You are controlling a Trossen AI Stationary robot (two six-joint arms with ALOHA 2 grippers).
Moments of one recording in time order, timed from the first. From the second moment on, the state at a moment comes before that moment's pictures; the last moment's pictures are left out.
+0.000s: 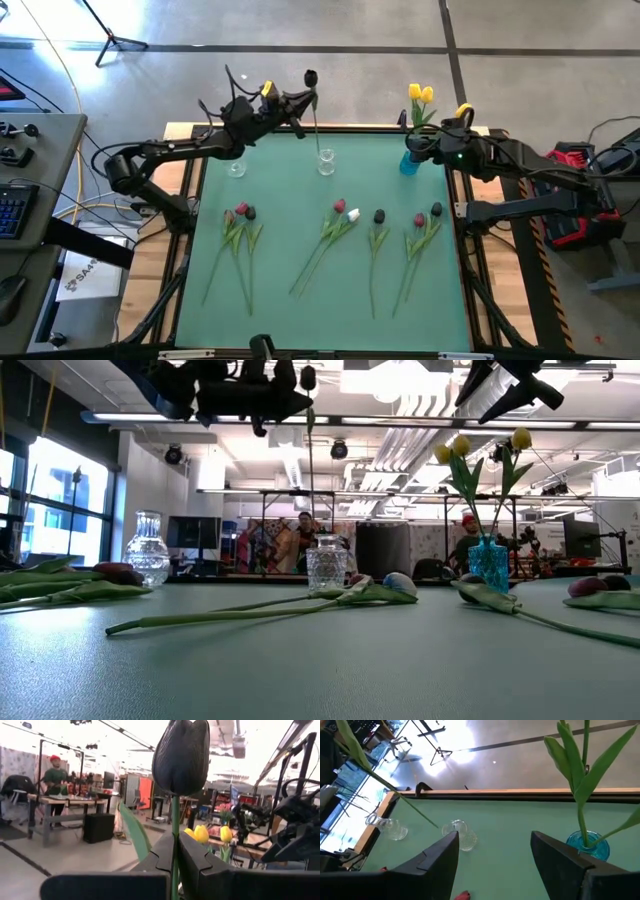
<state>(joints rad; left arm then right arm) 0.54 1.51 0.97 0.81 0.02 -0.13 -0.19 0.92 1.15 -0.90 0.57 0.98</state>
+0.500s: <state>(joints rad) 0.54 1.65 0.97 0.86 0.04 -0.18 -0.19 0.93 1.15 -0.90 0.53 0.98</state>
